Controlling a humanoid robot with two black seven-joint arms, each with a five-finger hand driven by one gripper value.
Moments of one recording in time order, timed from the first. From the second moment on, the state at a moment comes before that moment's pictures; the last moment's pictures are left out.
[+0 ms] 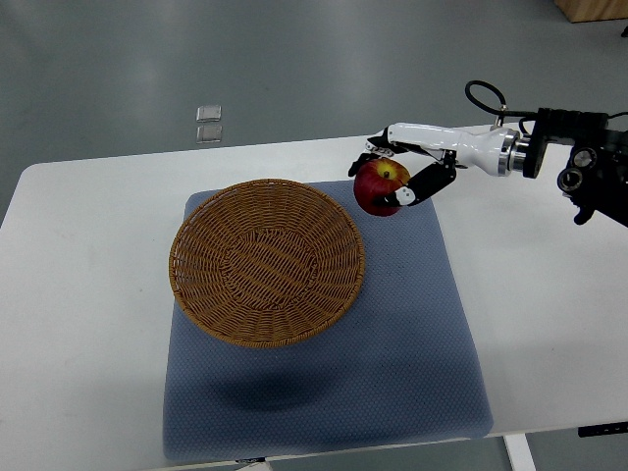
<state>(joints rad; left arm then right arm) -0.06 0.00 -0.09 -0.16 0.08 0.03 0.13 1.00 -0.50 0.44 1.05 -1.20 0.37 0.40</state>
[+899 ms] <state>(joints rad) -0.07 0.00 -0.08 -0.16 0.08 0.03 0.13 1.09 0.00 0.21 0.69 -1.25 0.36 0.40</state>
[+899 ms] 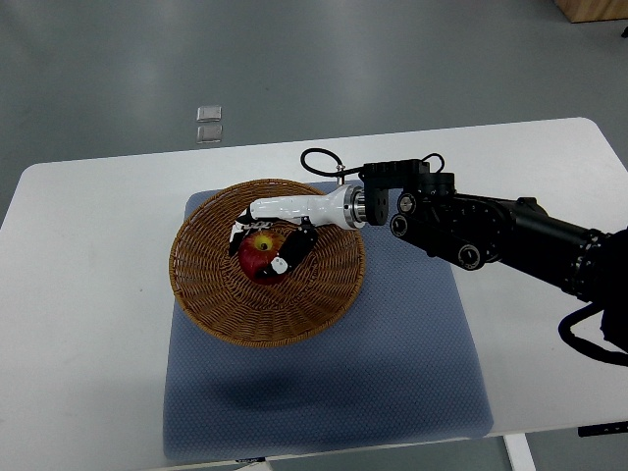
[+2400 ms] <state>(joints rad) -0.07 0.00 -0.08 -0.16 0.08 0.03 0.13 0.95 -0.18 0.48 0.37 -0.20 0.14 0.23</state>
